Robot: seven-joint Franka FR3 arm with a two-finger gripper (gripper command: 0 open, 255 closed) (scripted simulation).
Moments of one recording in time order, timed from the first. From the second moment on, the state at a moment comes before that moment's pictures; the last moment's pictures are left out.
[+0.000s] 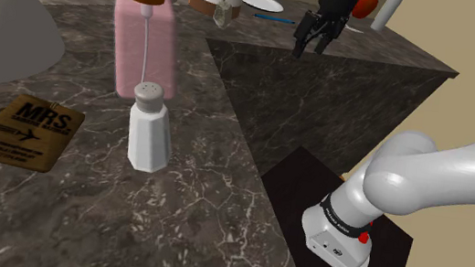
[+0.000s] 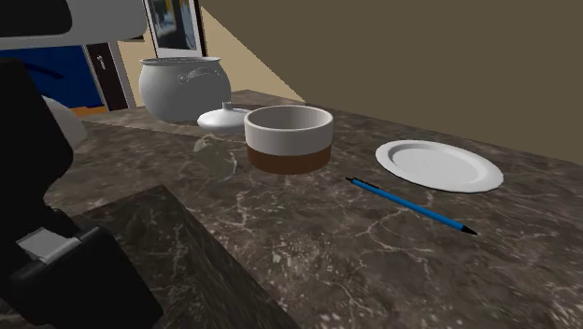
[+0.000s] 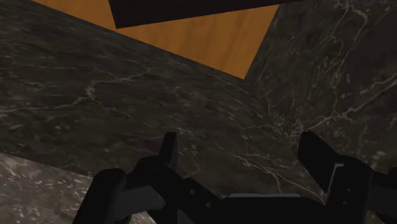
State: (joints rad) arm 0.00 -0.77 -0.05 -2.40 -0.06 1.70 0.10
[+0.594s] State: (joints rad) arm -0.01 -0.47 0.05 -2.13 -0.07 1.68 0.28
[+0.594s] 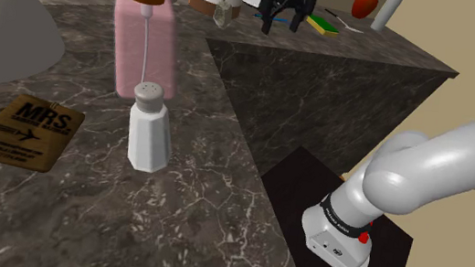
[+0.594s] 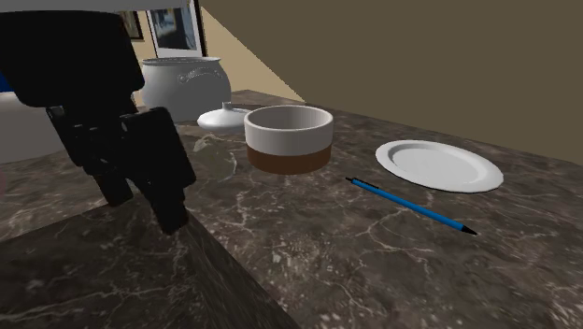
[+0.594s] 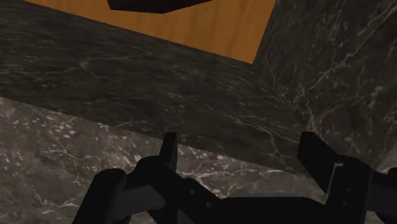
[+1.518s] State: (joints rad) arm 0.01 0.15 0.17 -1.40 -0.21 1.46 0.58
